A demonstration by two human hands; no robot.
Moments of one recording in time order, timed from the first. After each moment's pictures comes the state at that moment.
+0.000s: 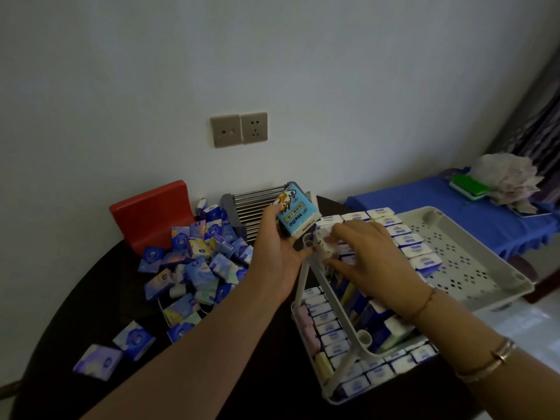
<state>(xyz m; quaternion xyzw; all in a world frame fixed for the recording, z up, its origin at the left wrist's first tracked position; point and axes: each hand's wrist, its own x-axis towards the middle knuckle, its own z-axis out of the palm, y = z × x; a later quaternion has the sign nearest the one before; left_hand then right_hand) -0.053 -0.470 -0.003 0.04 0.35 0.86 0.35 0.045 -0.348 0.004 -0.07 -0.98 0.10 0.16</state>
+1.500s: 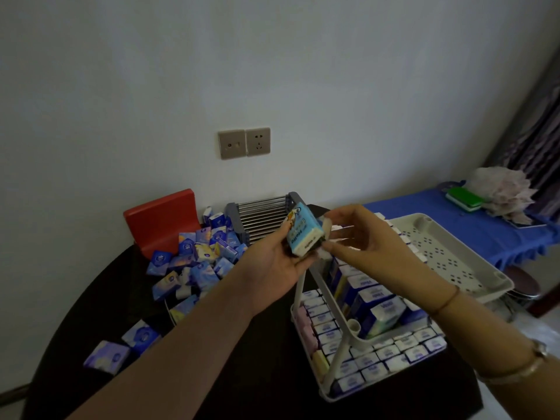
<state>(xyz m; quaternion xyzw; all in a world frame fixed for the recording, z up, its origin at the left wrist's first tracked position) -0.031 -0.512 0.016 0.06 0.33 0.80 0.49 0.073 -0.368 0.043 -0.07 -0.85 0.50 0.18</state>
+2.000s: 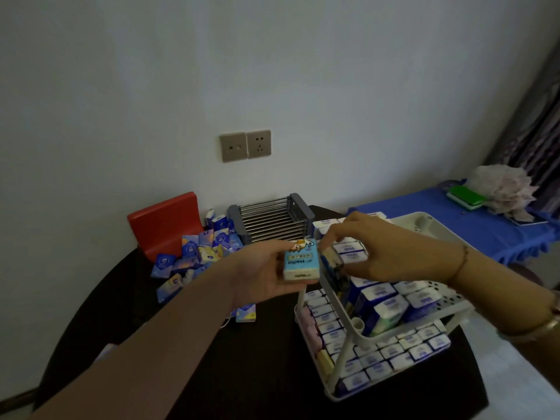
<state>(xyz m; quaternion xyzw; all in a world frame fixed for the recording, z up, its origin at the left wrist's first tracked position) -0.049 -0.534 0.021 0.06 0.53 0.64 0.55 0.073 -0.350 0.070 0.05 -0.99 0.15 0.01</state>
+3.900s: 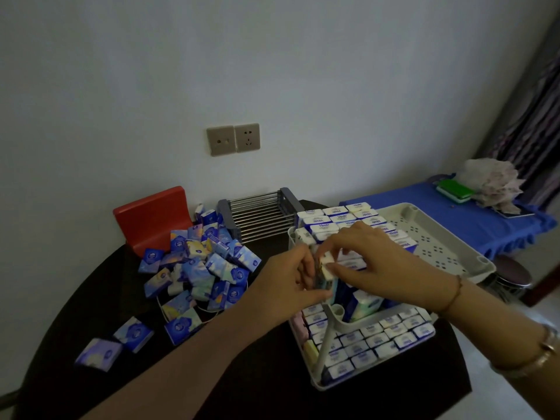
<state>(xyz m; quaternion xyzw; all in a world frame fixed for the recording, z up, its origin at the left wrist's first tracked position) 0.006 -0.507 -0.025 0.44 0.73 0.50 0.15 0.104 -0.344 0.029 0.03 -0.98 0.17 0.09</state>
